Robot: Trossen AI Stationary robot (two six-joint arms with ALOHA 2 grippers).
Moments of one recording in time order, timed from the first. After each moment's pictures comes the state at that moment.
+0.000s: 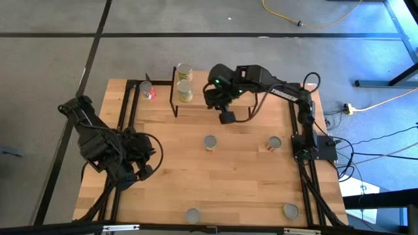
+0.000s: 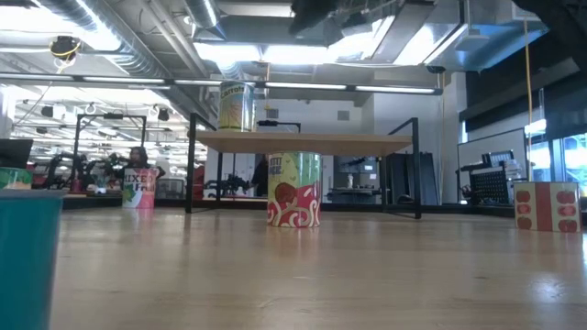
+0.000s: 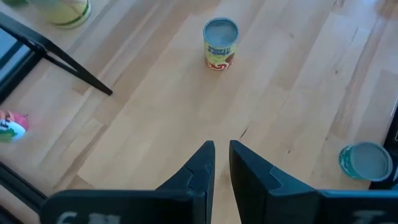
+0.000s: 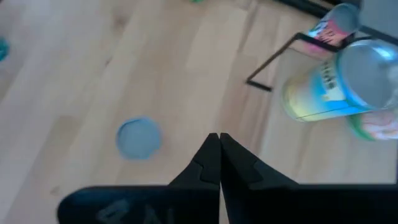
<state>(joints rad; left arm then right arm) -0.81 1.37 1.58 -1.57 -0.65 -1.30 -0.19 2.01 2.35 -1.32 -0.16 -0.50</state>
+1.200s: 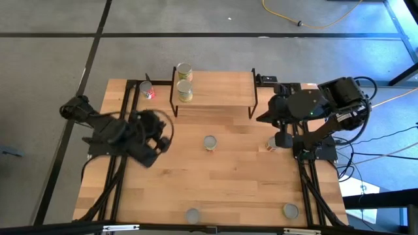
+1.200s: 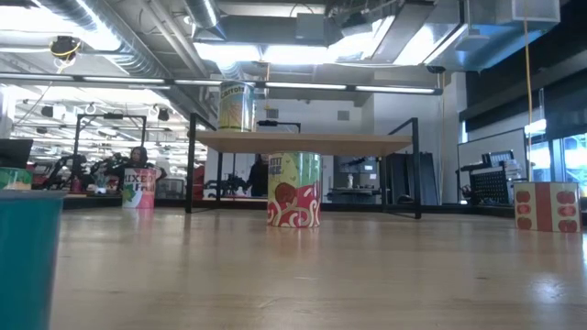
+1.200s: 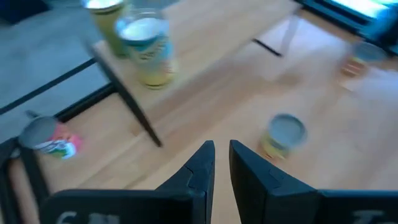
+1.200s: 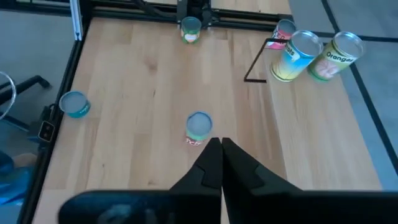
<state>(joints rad) -0.51 1.37 1.58 -1.57 -0.89 -1.36 0.28 1.57 2.34 -1.57 0.29 0.14</state>
